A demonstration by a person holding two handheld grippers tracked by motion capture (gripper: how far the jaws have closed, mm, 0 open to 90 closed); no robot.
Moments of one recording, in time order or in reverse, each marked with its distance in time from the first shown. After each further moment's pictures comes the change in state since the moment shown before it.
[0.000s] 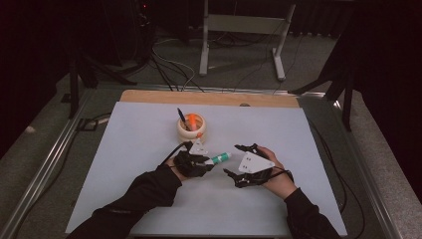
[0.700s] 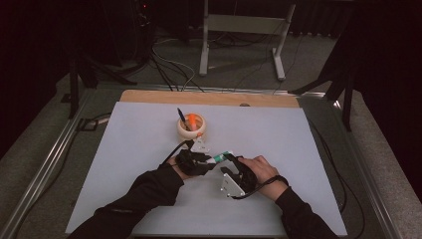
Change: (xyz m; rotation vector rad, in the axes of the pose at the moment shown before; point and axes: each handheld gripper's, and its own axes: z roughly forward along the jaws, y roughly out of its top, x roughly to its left) left arm -0.001 0.008 0.000 -0.005 -0.008 -0.018; right arm 0.042 -0.008 0.033 0.144 -0.209 -0.513
